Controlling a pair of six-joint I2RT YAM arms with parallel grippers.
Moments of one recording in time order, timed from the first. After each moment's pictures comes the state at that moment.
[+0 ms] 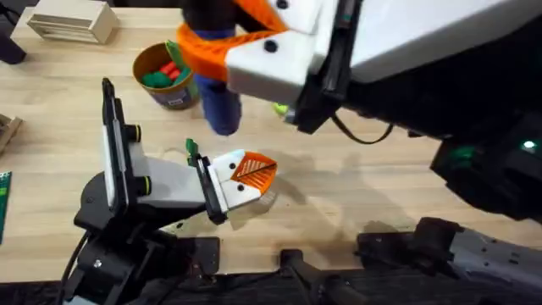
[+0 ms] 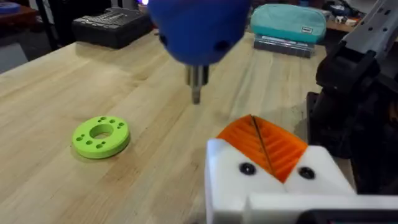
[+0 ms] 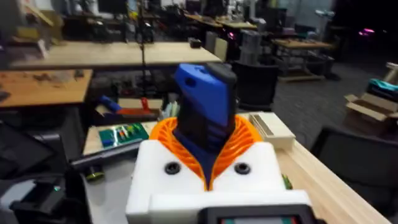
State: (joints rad) left arm -0.34 0.01 0.01 -0.07 0.87 -0.02; right arm 0.88 1.03 0.82 0.40 -0.36 -0.05
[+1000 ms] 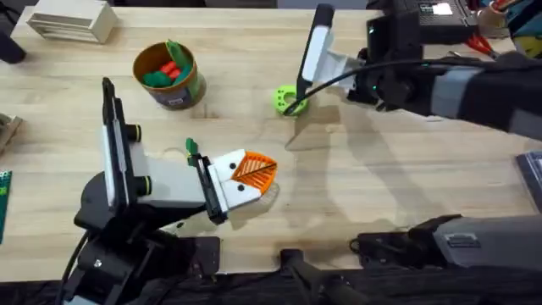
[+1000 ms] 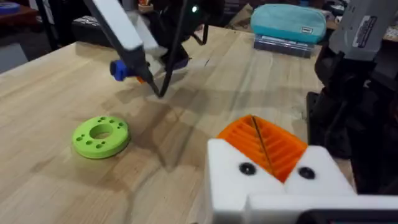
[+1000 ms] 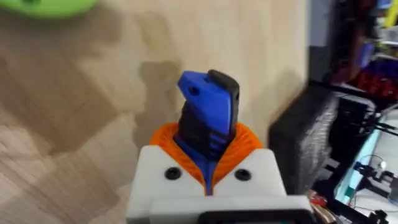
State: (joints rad) left arm -0.34 0.01 0.01 -0.07 0.87 -0.02; right arm 0.30 1.53 0.82 -0.11 0.32 -1.15
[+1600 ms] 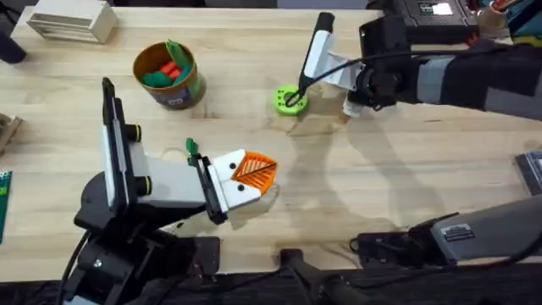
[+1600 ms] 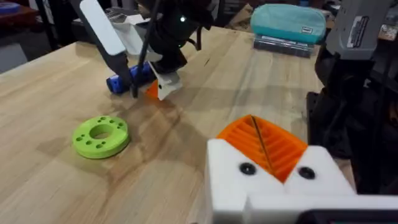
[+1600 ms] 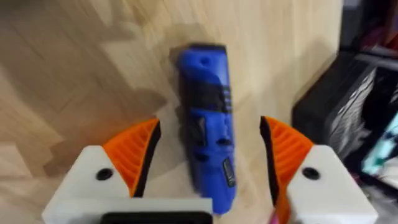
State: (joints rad) left arm -0.34 0.01 0.01 -0.07 0.87 -0.02; right arm 0.26 1.66 0.88 -0.18 0.39 -1.02
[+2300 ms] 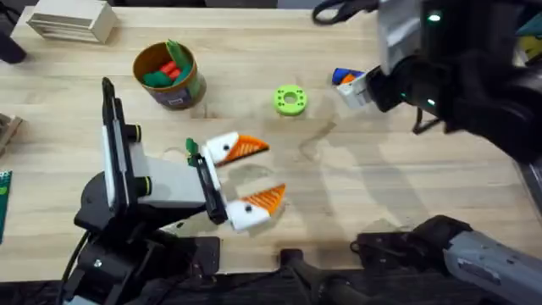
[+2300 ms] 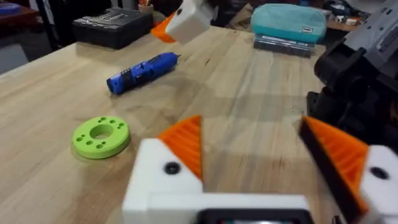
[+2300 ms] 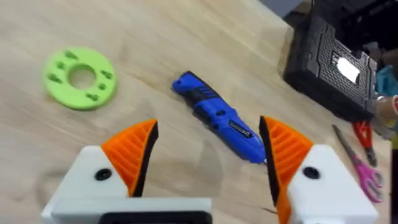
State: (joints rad) left arm -0.34 0.01 0.01 -0.07 0.87 -0.02; right arm 0.43 1.07 0.85 -0.50 0.36 -0.28
